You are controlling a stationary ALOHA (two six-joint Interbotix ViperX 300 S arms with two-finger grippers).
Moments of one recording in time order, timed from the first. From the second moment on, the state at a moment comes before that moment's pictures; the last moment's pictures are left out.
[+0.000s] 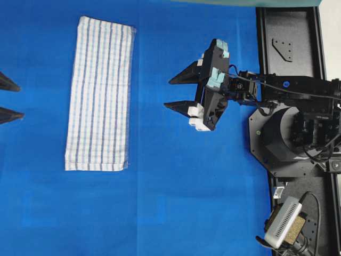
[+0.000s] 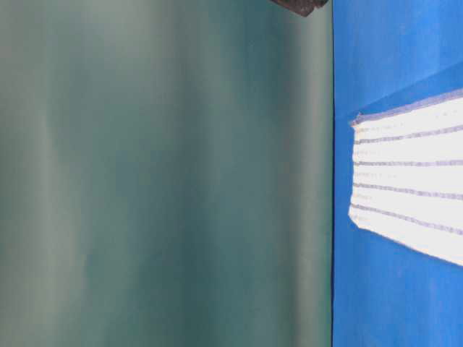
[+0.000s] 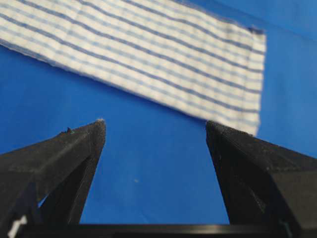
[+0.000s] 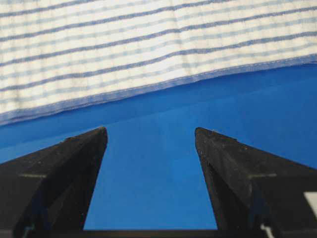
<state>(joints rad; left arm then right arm) 0.09 -0.49 1.13 -0.07 -0.07 -0.22 -0.23 -0.45 1.06 -0.06 0.04 0.27</state>
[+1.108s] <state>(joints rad) 0.54 0.27 0.66 -0.06 -0.34 0.08 -0.58 0.20 0.64 -0.16 -0.14 0.27</state>
